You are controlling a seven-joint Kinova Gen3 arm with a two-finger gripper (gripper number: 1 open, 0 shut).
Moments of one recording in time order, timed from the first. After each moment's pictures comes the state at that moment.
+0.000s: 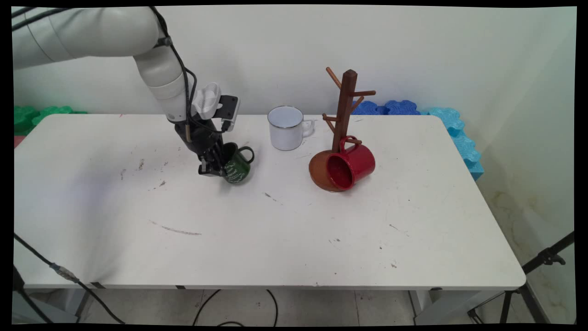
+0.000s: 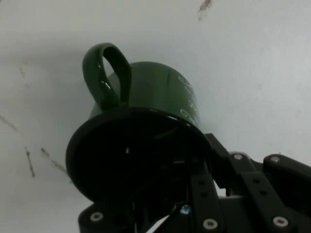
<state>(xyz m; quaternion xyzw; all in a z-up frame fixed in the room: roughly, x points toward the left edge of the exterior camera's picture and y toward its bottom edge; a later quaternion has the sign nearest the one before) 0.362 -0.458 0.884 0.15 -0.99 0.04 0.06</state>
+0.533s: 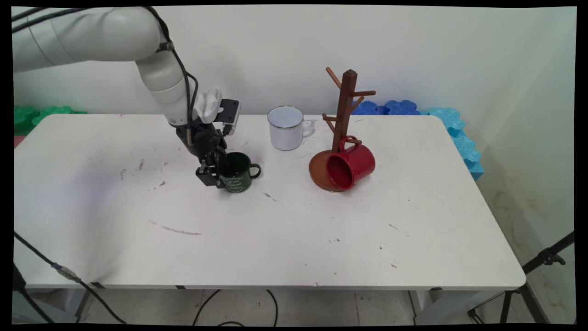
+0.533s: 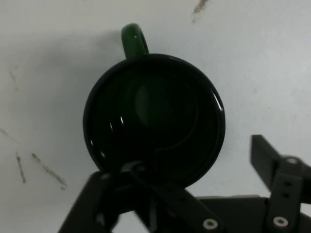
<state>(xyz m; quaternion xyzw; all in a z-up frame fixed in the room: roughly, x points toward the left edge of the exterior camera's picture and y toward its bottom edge) 0.359 -0.455 0.877 0.15 -0.99 0.04 0.07</state>
